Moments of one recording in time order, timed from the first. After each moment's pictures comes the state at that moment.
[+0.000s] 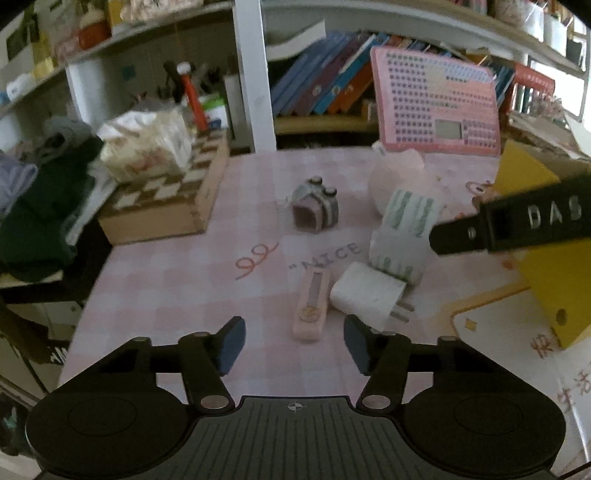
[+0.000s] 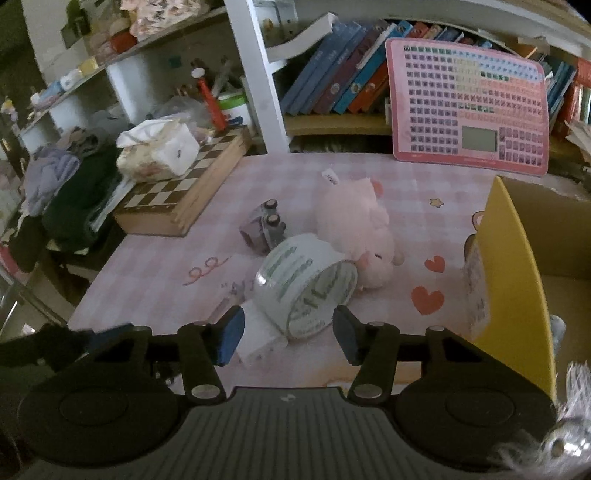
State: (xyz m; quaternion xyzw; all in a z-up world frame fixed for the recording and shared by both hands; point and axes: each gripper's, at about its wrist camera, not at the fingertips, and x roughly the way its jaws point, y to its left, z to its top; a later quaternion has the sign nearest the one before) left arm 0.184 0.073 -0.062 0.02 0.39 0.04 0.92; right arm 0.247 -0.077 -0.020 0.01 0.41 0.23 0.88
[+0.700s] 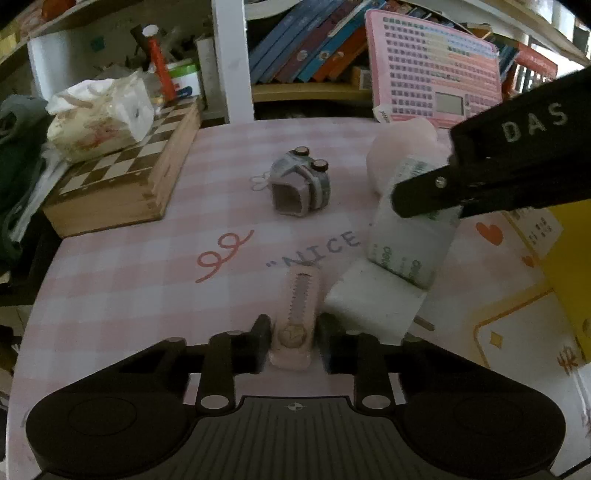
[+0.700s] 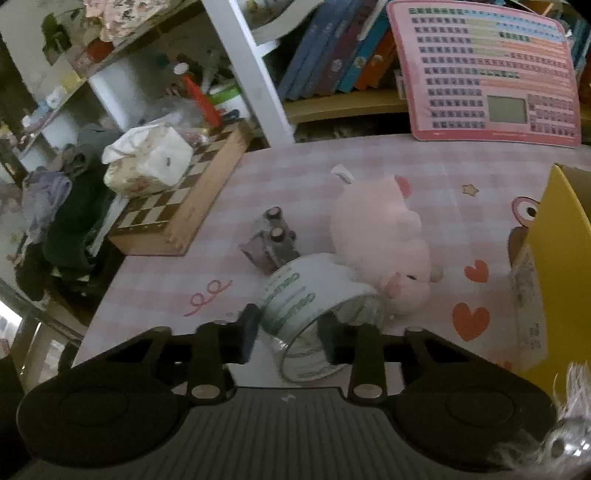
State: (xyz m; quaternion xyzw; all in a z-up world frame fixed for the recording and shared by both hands) left arm 0.230 0.078 -0.091 0.01 0.42 0.01 0.91; right arm 0.299 -0.063 -0.039 0.06 0.43 0.26 0.86
